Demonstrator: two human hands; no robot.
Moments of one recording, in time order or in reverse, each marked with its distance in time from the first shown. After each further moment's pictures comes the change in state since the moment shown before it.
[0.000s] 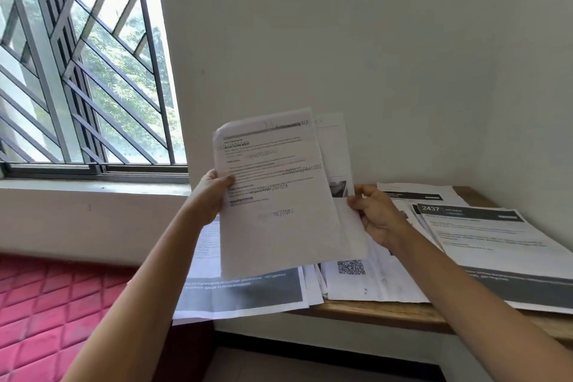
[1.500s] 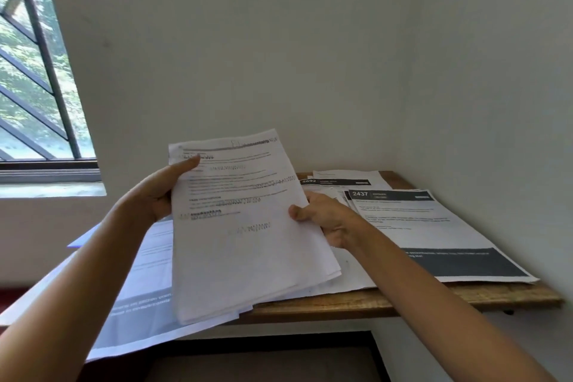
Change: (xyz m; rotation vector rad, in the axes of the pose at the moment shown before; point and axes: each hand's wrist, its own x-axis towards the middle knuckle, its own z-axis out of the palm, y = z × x) left_hand -0.007 0.003 0.063 -0.107 -0.370 -0.254; right_hand -0.034 -0.015 -0.026 -0.220 -0.163 0.231
